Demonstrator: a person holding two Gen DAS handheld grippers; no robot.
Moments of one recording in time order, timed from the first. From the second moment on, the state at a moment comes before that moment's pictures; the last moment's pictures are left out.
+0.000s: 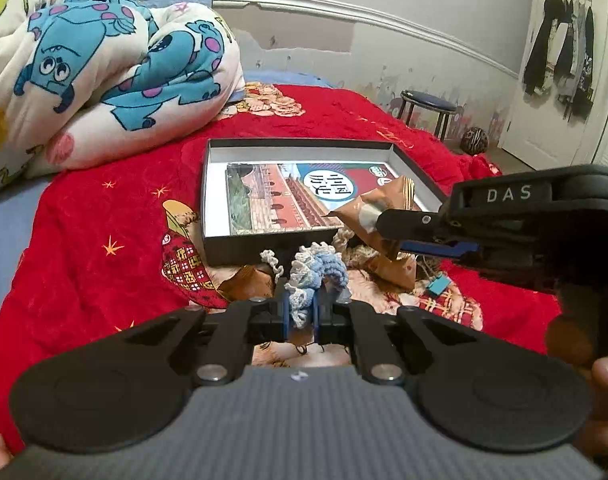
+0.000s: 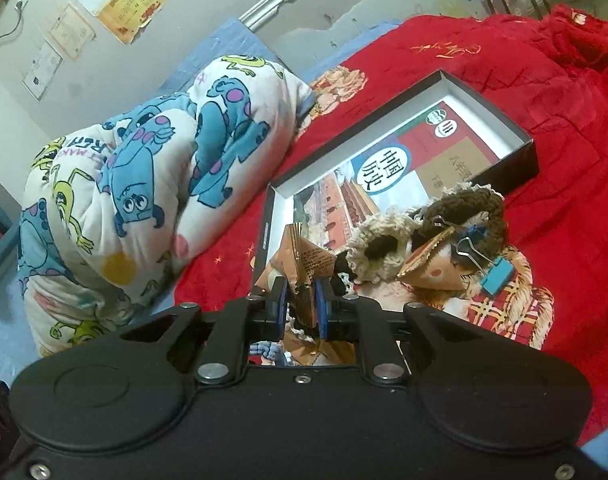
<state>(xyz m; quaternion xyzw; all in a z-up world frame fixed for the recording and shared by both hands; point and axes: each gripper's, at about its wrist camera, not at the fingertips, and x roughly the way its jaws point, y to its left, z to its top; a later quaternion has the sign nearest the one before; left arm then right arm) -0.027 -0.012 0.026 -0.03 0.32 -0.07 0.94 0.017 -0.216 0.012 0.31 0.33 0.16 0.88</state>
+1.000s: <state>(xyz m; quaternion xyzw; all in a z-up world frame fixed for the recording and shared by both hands) 0.007 0.004 0.055 -0.04 0.27 -0.06 0.96 0.033 -0.213 0.027 0.31 0.30 0.18 0.88</state>
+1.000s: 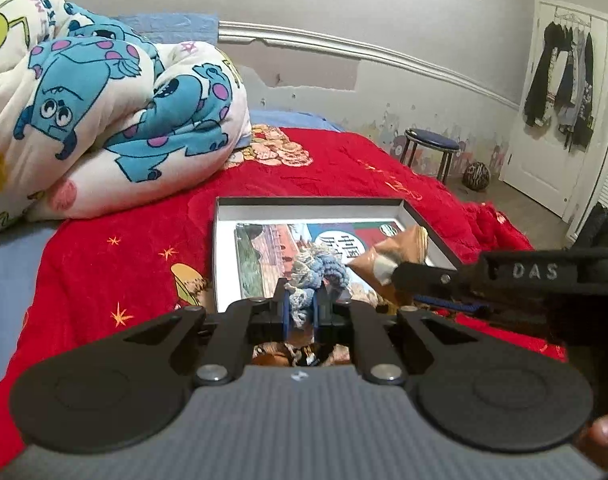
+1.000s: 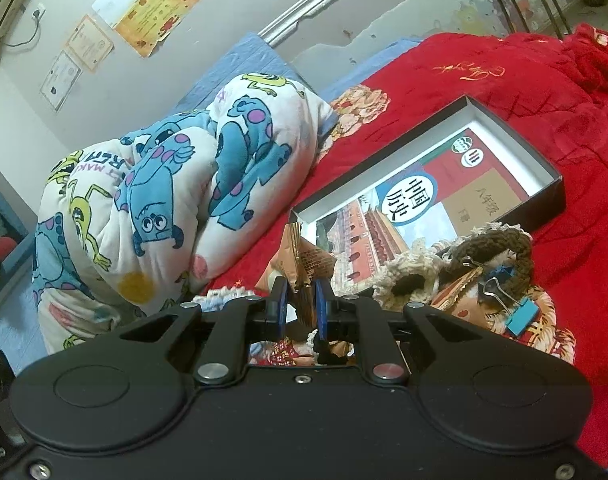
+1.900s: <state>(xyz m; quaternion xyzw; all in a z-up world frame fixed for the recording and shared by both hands) 0.097 0.040 0.073 -0.10 0.26 -0.02 0.96 0.121 -0.198 0.068 0.22 0.31 0.17 0.91</state>
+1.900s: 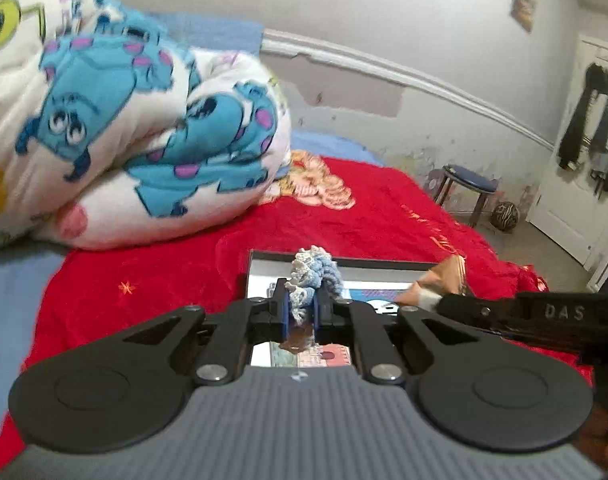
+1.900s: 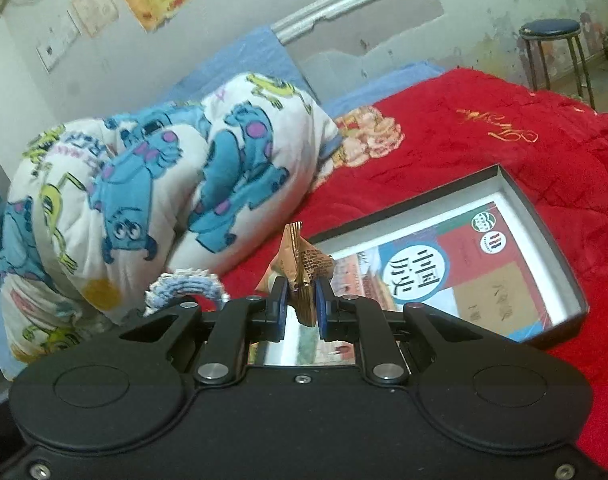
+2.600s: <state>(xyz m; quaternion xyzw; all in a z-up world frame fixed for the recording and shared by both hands) 0.137 0.032 -0.005 -0.12 0.39 -0.06 0.91 0.183 -0.188 -0.014 0.20 0.43 0.15 0.87</state>
